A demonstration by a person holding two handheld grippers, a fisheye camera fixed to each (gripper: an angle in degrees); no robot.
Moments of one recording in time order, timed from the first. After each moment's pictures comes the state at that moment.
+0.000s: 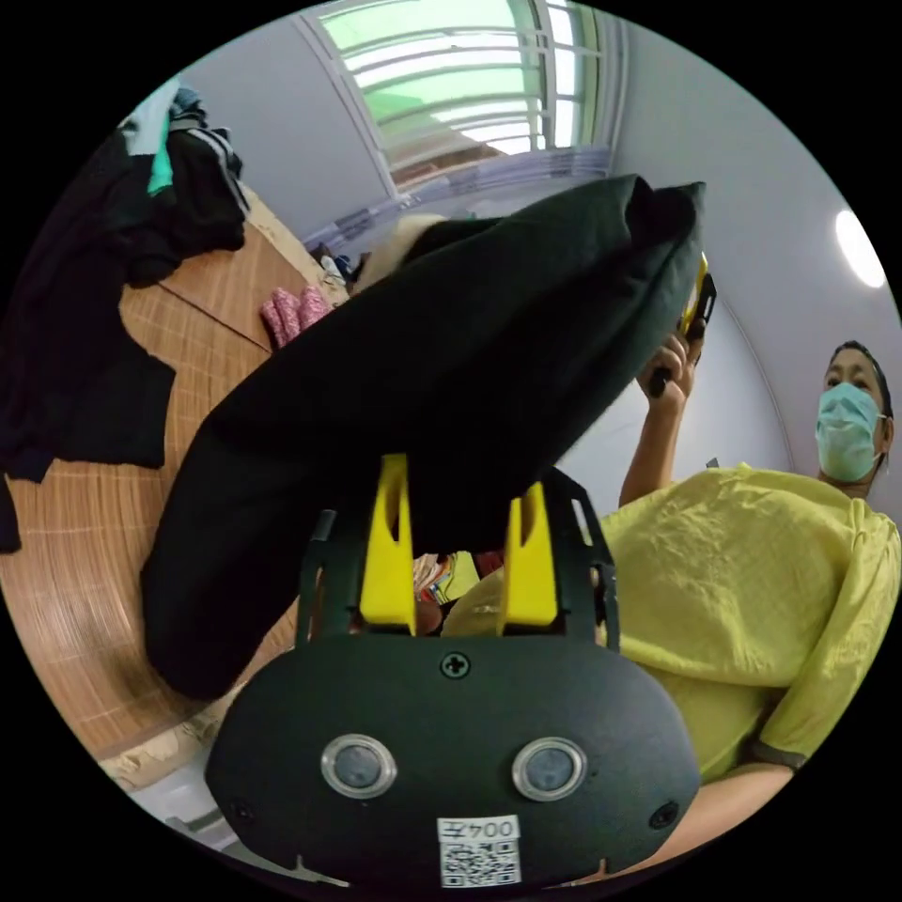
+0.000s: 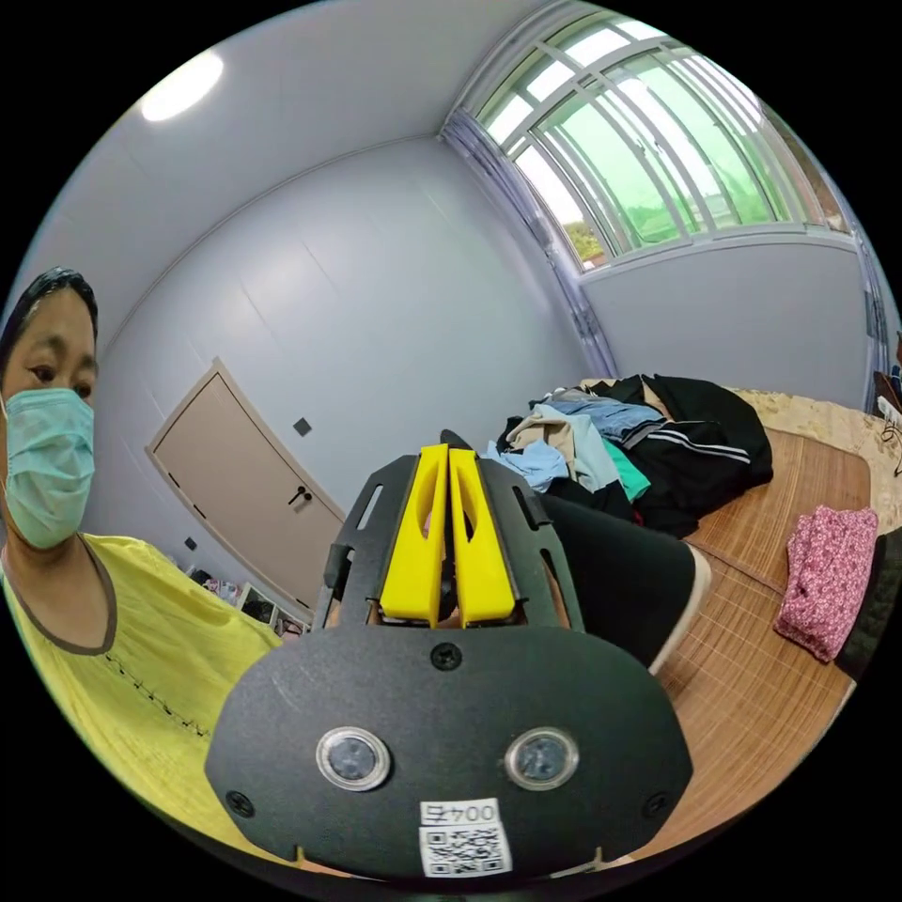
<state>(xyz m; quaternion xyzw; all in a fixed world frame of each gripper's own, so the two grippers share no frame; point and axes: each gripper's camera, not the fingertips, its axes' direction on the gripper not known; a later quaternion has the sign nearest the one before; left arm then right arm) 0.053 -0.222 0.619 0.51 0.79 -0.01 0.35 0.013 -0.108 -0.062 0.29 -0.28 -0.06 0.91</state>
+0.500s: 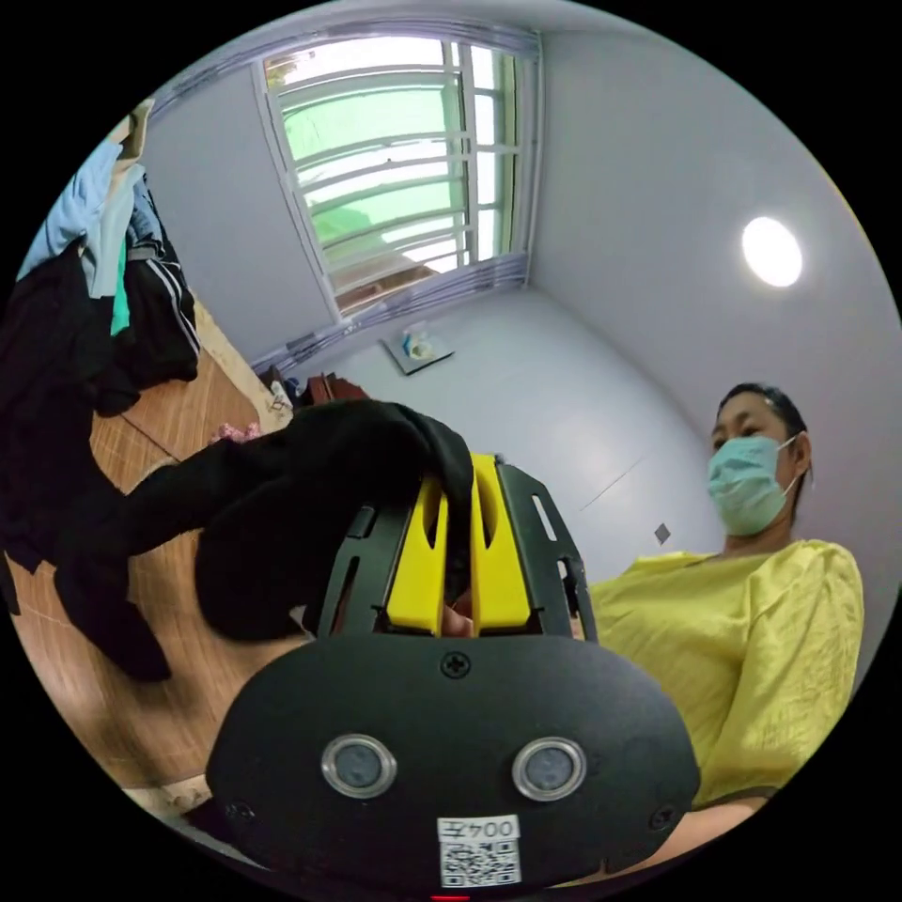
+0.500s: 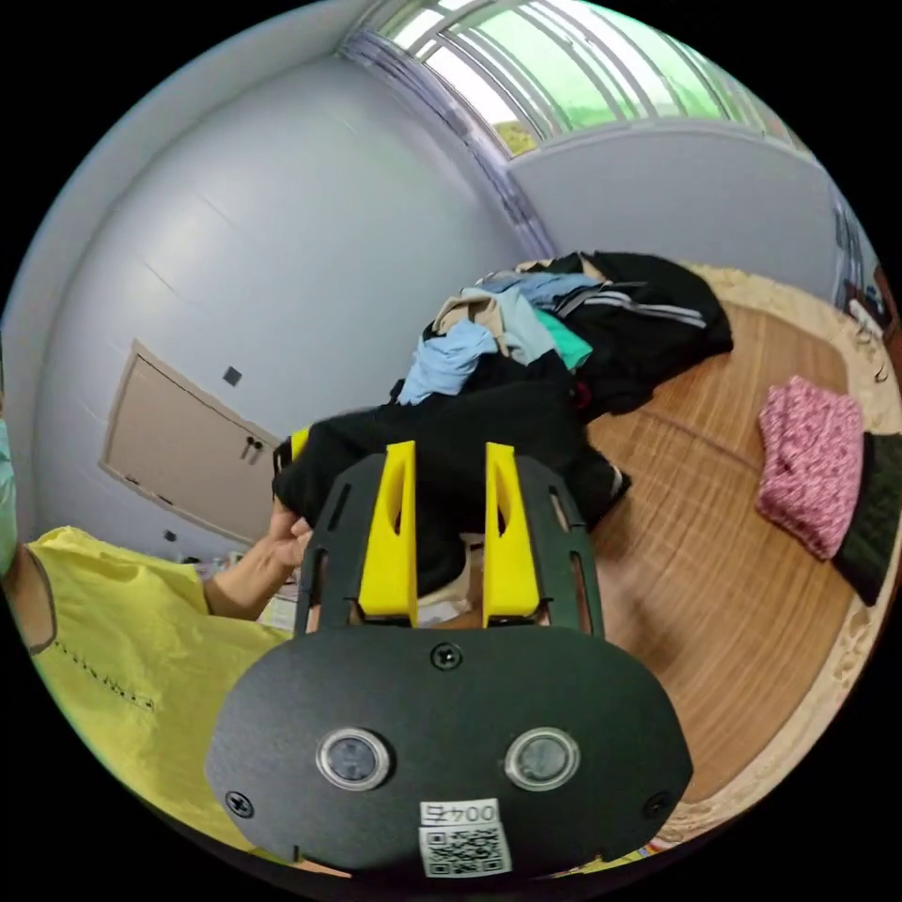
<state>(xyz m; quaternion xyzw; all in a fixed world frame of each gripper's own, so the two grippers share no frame) -0.108 -0.165 0.655 0.59 0.77 -0.13 0.19 0.057 -0.138 0.098 0.12 -0.27 0.00 0.96</state>
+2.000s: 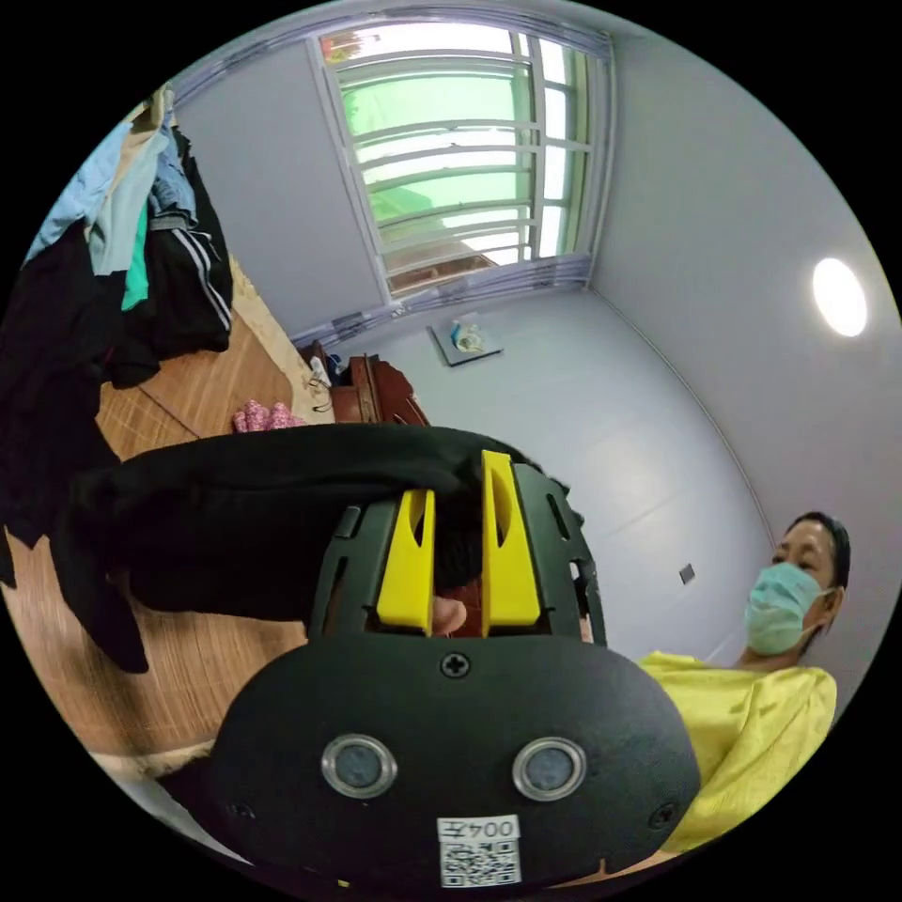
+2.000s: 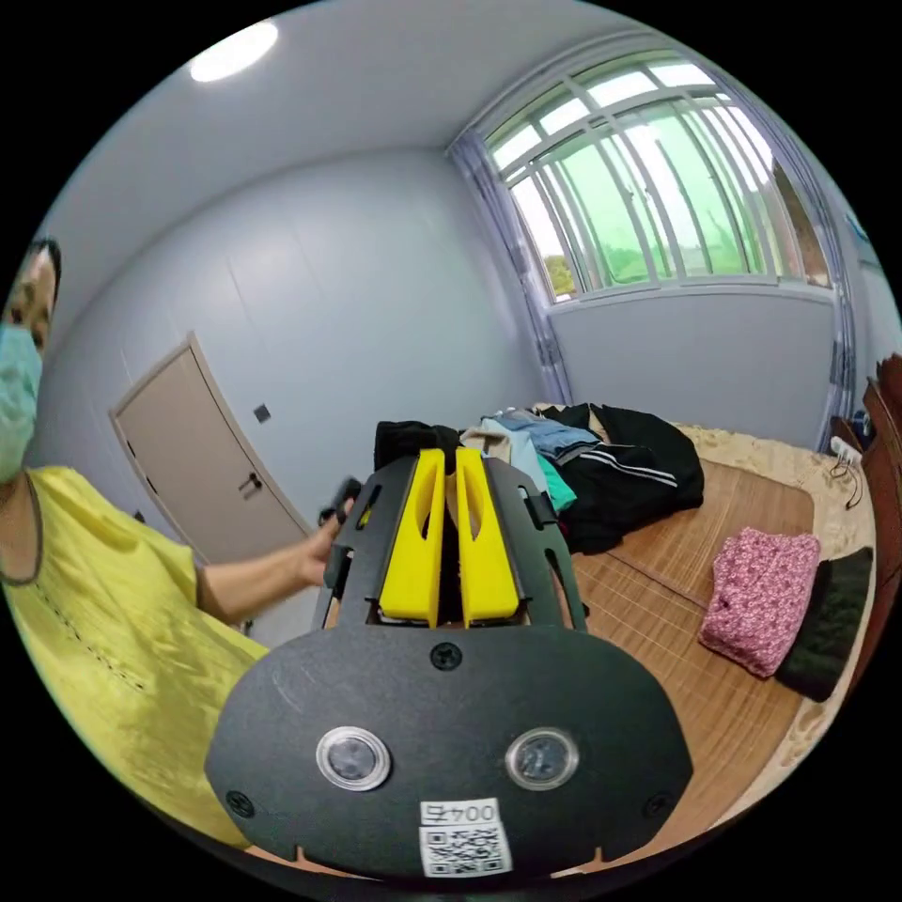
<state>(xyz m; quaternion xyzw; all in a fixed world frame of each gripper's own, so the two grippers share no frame) -0.170 -0.242 0.521 0.55 0.79 -0.10 0.23 0.035 -0.127 -0.026 0.35 -0.21 -0.07 0.91</state>
